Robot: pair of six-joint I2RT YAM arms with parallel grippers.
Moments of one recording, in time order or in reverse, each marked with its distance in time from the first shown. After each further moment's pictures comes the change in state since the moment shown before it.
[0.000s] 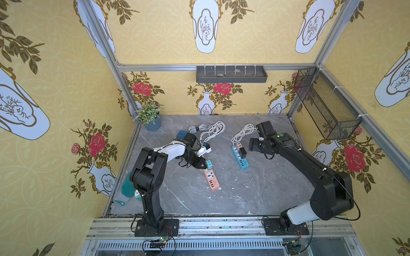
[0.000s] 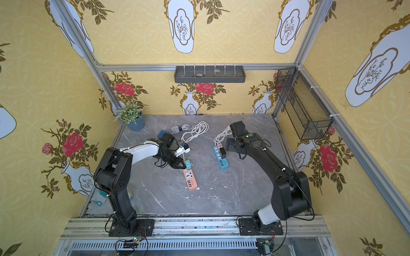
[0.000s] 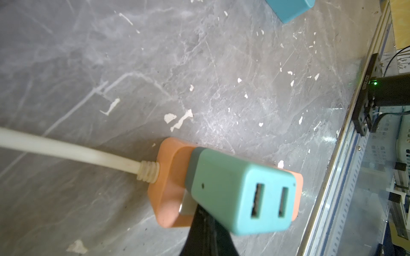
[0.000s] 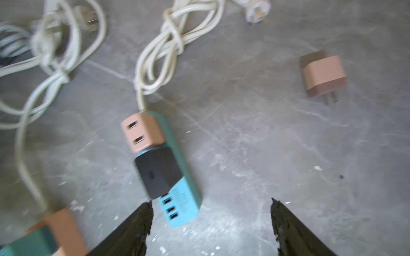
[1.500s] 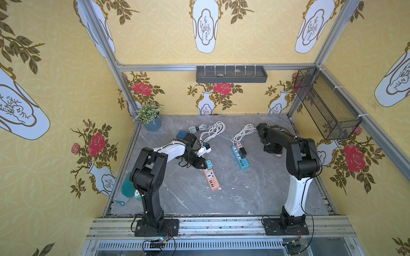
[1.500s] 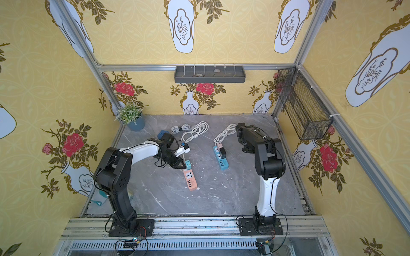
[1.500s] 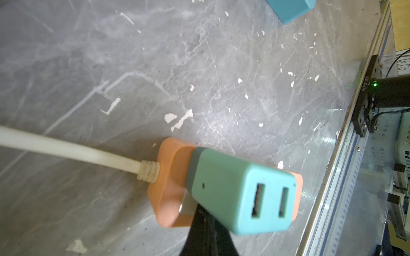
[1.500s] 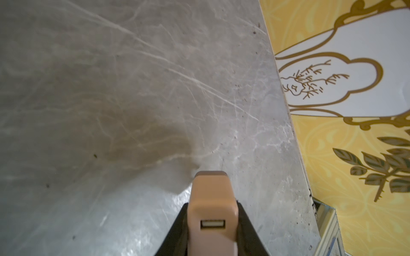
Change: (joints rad) left arm -0.001 0.000 -0.001 0.002 -0.001 -0.008; right arm -0.262 0.631 0.328 -0.219 0.571 0.089
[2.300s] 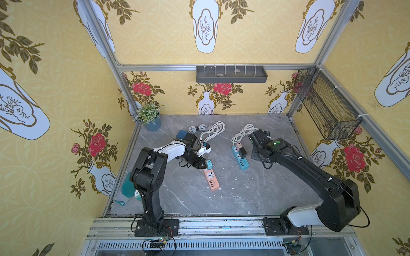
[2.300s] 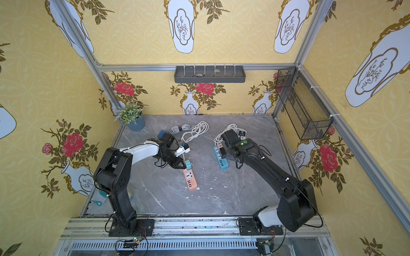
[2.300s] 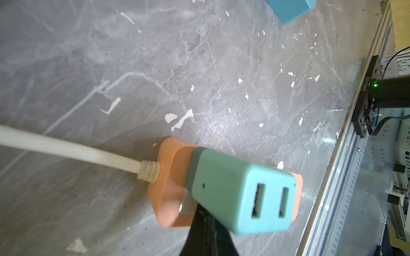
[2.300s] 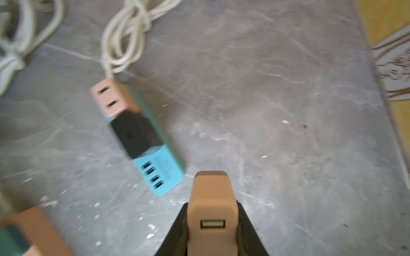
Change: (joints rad) left arm 0.000 0.000 0.000 0.000 -0.002 -0.003; right arm 0.311 -0.682 -0.343 0.005 -0.280 0.137
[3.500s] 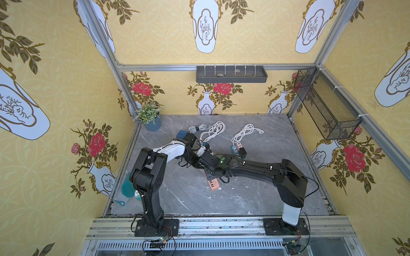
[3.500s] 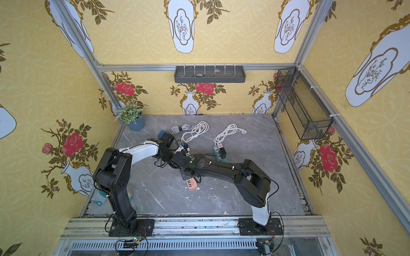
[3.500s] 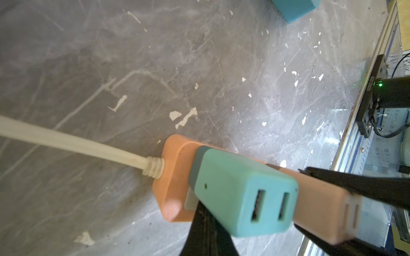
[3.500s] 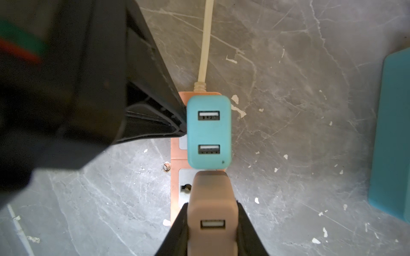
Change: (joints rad) left arm 0.001 -0.004 0.000 -0.002 -0.012 -0.001; right arm 0.622 0.452 0.202 0.279 -0.152 -0.095
